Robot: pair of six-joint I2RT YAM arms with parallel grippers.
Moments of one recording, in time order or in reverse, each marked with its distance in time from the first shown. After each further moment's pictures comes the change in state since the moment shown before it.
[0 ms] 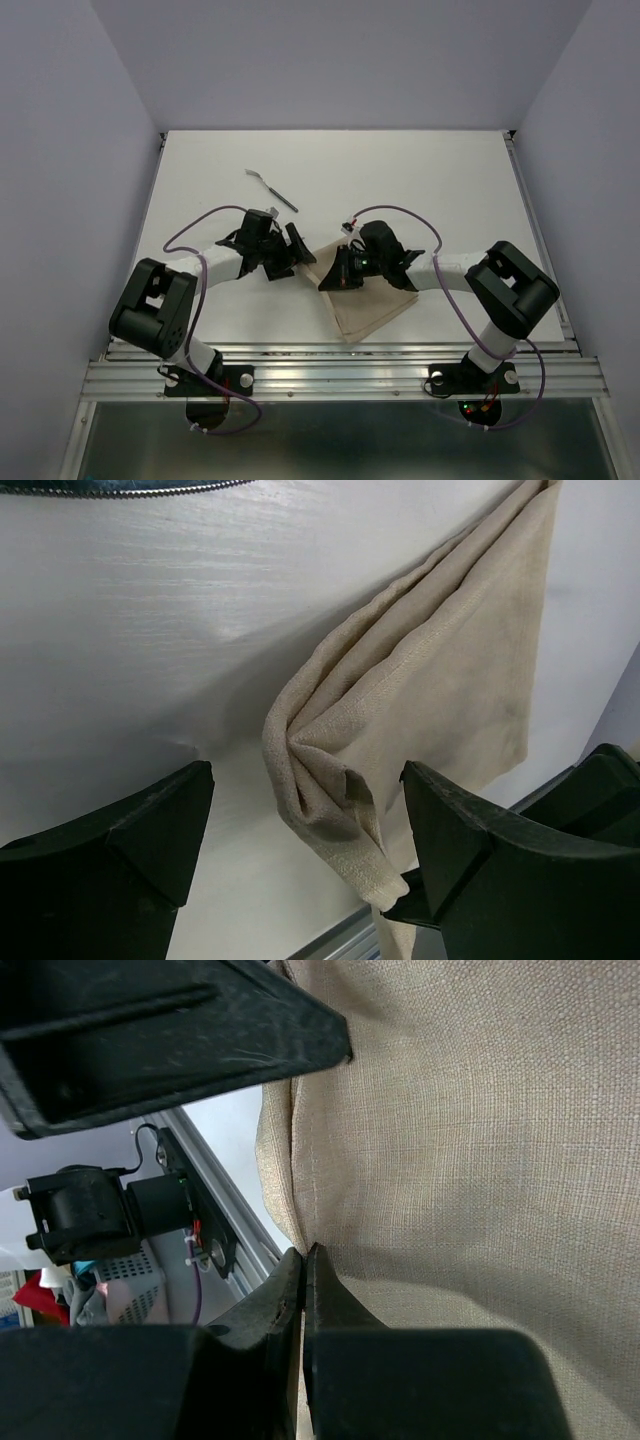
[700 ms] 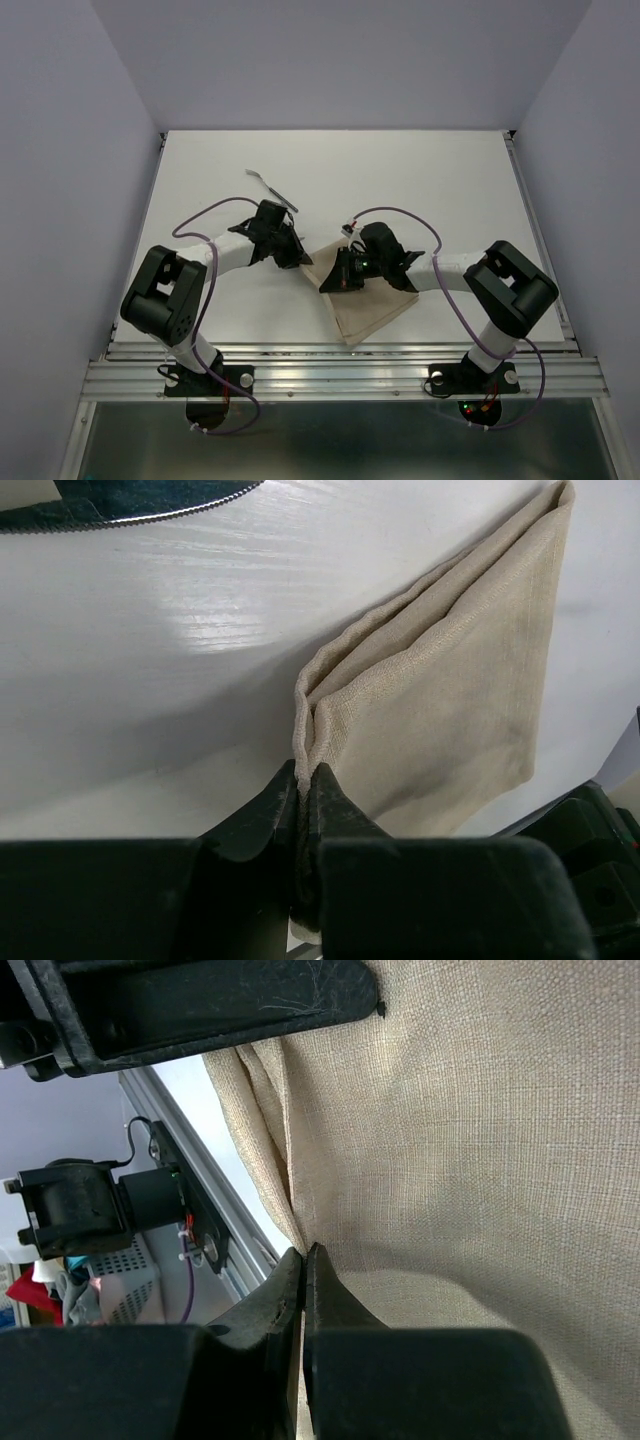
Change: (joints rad) left arm -0.055 0.108 0.135 -0.100 -0.054 -0.019; right arm 0.000 0.006 -0.013 0.010 -0.010 -0.008
